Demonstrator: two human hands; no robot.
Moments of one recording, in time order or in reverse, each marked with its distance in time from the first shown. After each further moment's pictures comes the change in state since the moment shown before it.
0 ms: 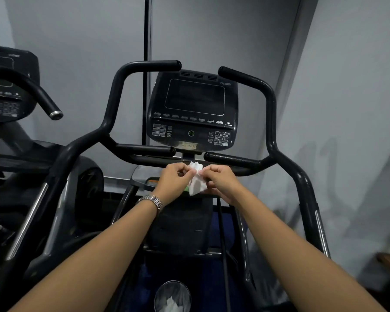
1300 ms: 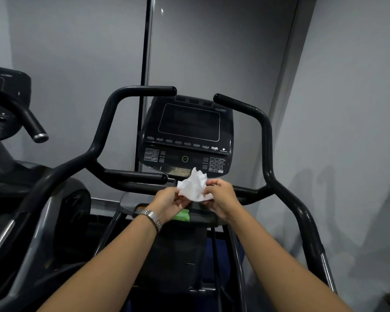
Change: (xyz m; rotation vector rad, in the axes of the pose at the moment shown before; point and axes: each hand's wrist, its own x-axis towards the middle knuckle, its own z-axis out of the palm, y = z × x) left_hand 0.058 0.015 0.017 -0.993 0.122 -0.672; right_hand 0.061 -0.011 -0.018 0.192 0.215 0.031
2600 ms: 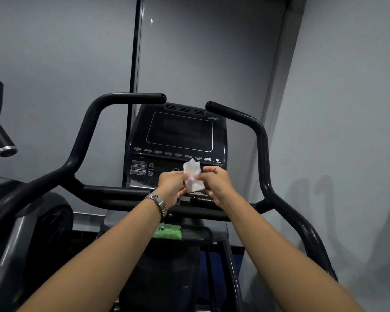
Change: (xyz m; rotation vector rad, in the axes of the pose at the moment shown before) left_hand 0.069 0.033 0.056 0.292 -0.053 0.257; right_hand 0.072 -0.040 0.005 -0.075 0.080 -0.096
